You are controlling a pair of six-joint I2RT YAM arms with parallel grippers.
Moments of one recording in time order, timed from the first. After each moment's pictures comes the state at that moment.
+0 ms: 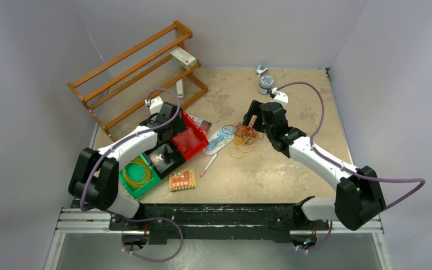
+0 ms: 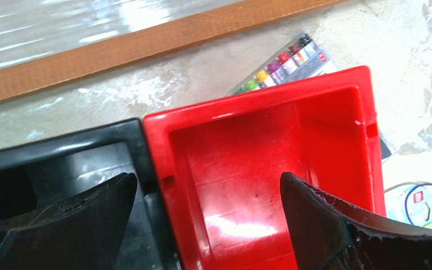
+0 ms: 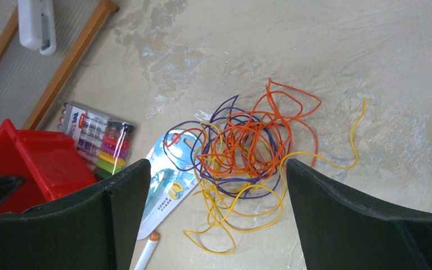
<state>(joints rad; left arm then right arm) -0.42 1.48 0.93 -0.40 -0.45 -0.82 0.50 1.32 0.87 -0.11 0.34 0.62</state>
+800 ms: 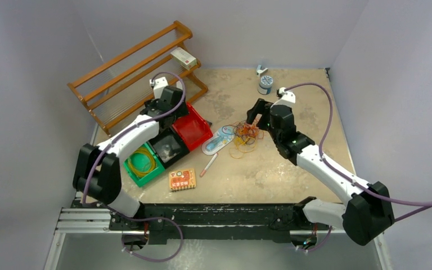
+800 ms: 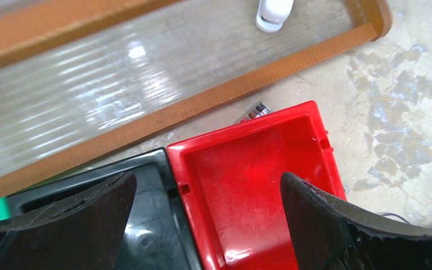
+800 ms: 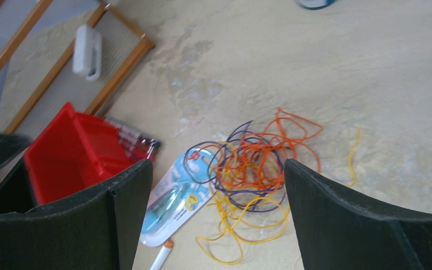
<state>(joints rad) -0.42 1.59 1.14 -0.35 -0.52 -0.62 0.50 1.18 0.81 -0.01 0.31 0.56</state>
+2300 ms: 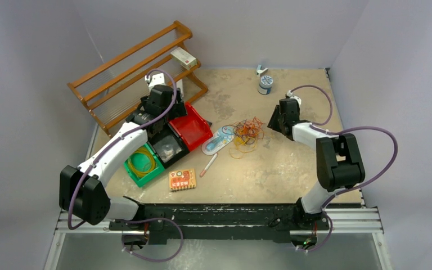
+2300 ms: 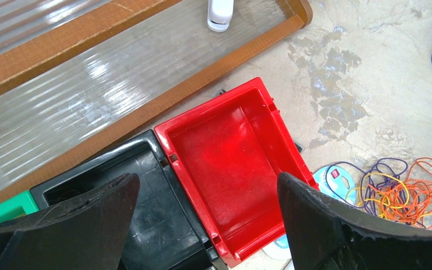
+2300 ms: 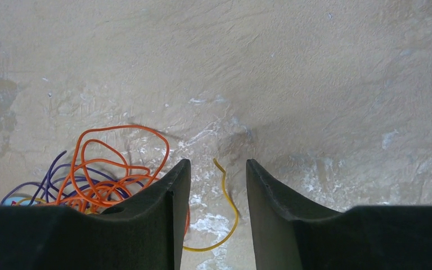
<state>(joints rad) -0.42 1.36 1.13 -0.42 -0.38 -0.51 0.16 1.65 0.88 -0.02 0.16 0.48</state>
